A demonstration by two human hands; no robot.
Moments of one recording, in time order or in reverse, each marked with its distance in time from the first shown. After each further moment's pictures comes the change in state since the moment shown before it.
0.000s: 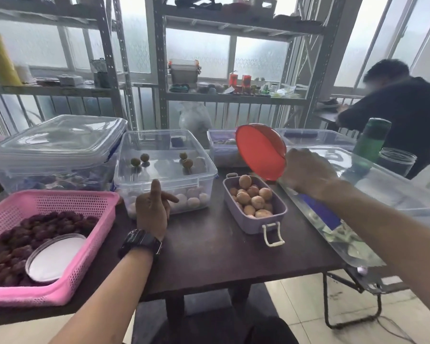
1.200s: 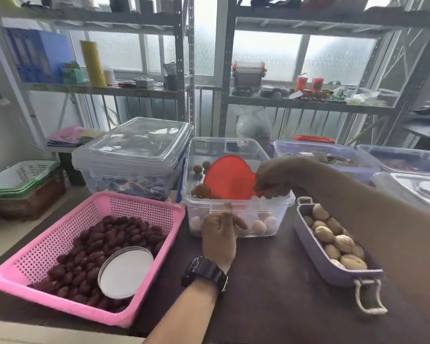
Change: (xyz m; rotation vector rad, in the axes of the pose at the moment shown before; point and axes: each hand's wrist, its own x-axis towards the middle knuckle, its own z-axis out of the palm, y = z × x) left_hand 0.005 -0.006 0.002 -0.052 0.027 -0.080; right_hand 0.114 -0.191 0.035 0.399 -0.960 -0.179
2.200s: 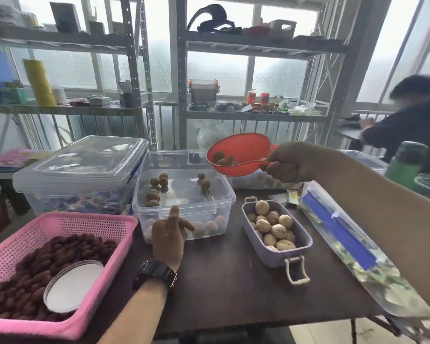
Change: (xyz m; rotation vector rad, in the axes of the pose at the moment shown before) left_hand 0.002 0.002 -0.006 0.058 0.019 0.089; right_hand -0.107 0.099 -0.054 0.991 0.031 -0.047
